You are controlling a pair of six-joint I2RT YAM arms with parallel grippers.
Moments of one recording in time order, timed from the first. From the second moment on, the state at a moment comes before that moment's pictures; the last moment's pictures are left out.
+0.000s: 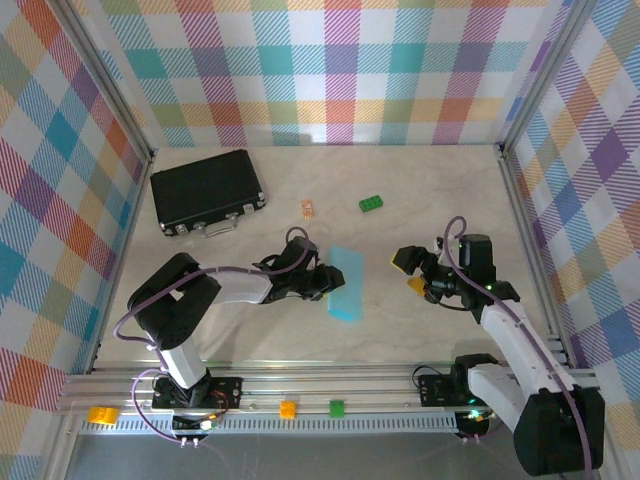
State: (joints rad) left arm -0.75 1.73 0.77 0.18 0.37 -1.12; right arm 0.12 0.94 0.52 -0.37 -0.73 0.79
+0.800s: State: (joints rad) left arm -0.75 1.60 0.83 -0.22 0.14 -0.87; right arm 0.25 1.07 0.53 -0.35 -0.74 0.77
